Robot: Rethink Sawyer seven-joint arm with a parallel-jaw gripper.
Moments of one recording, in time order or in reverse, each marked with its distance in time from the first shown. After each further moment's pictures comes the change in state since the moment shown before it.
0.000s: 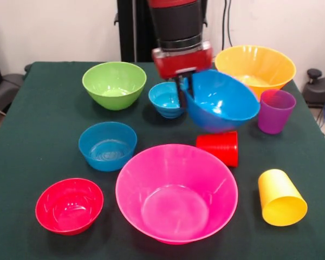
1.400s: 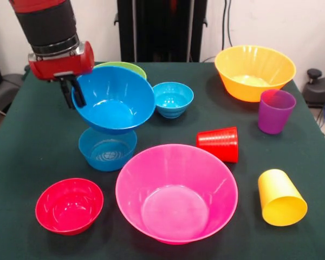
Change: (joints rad) arm -0.325 0.144 0.045 -0.196 0.079 0.288 -0.331
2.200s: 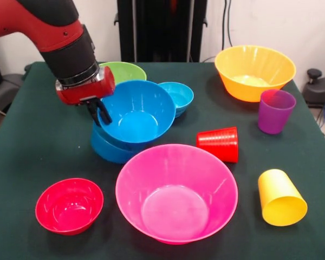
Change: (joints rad) arm -0.011 0.166 0.001 -0.034 -0.001 0.000 0.000
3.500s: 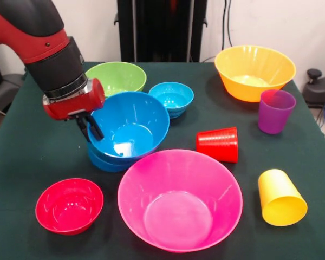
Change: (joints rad) arm -0.018 0.071 0.051 -0.099 0.000 0.000 -0.077
